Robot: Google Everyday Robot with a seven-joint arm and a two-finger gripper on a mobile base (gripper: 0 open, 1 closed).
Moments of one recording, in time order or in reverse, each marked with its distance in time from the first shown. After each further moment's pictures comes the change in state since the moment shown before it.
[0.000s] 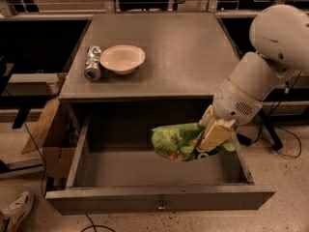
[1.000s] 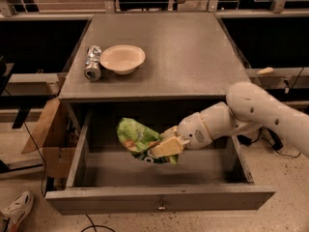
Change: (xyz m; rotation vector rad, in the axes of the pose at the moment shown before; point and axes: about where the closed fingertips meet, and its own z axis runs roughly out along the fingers) arm -0.072 -0.046 0.114 -0.138 -0.570 0.160
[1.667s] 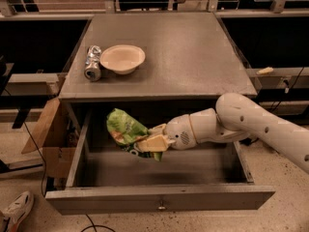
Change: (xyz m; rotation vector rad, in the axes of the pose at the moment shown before) arm -0.030 -0.015 0.033 0.039 -0.167 -0.023
